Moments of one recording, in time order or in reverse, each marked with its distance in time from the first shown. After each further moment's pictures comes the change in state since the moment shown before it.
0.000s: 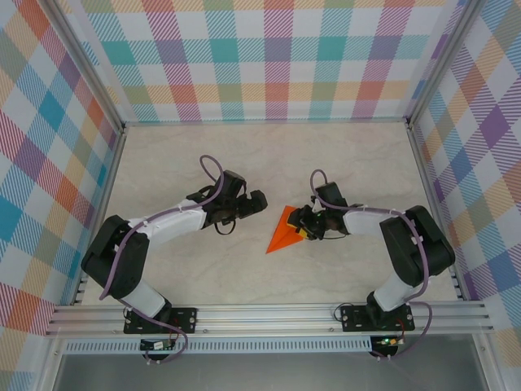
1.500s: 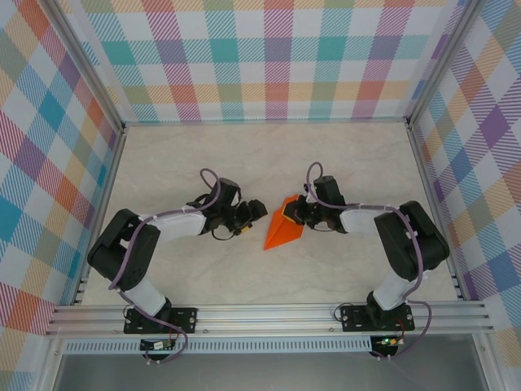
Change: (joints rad) left arm 0.059 0.050 -0.136 0.237 0.340 -0.147; right arm 0.008 0.021 0.012 0.277 -0.080 0.021
